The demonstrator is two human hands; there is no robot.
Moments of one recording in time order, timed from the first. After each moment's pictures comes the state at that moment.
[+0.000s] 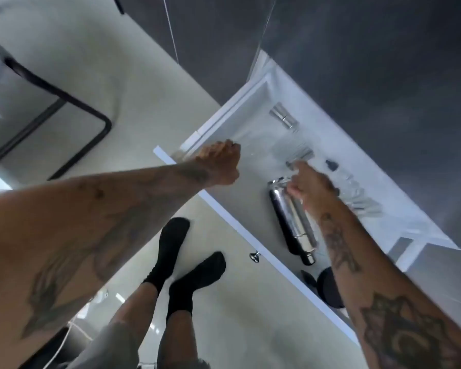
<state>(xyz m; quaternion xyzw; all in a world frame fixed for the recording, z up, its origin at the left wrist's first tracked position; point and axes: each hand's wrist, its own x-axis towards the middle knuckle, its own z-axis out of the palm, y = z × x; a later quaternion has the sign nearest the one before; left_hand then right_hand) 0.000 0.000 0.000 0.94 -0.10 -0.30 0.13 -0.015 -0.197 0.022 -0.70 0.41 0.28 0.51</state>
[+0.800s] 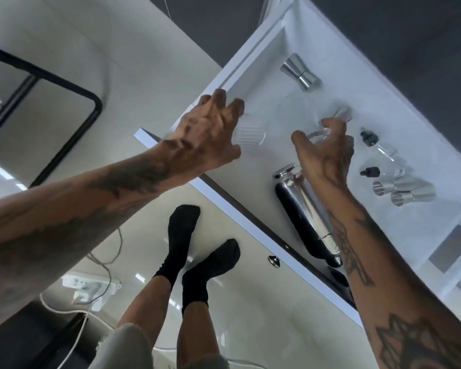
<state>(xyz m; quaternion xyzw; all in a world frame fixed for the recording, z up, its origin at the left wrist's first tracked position) 0.009 0.027 -0.010 0.97 -0.10 -0.20 0.14 -0.005 -0.173 -0.032 -0.89 0.28 0.11 0.35</state>
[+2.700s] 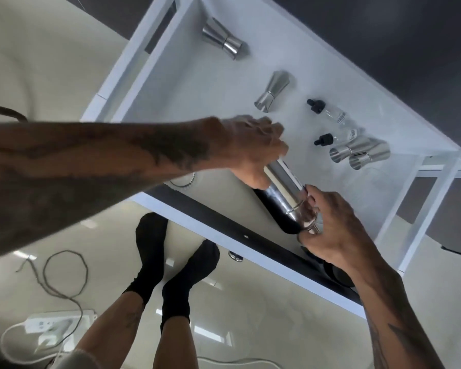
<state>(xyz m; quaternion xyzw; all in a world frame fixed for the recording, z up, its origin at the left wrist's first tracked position) 0.022 -0.113 -0.033 0.81 -0.50 -0.30 0.05 -0.147 -0.297 -0.018 -0.92 0.13 0.32 0.17</state>
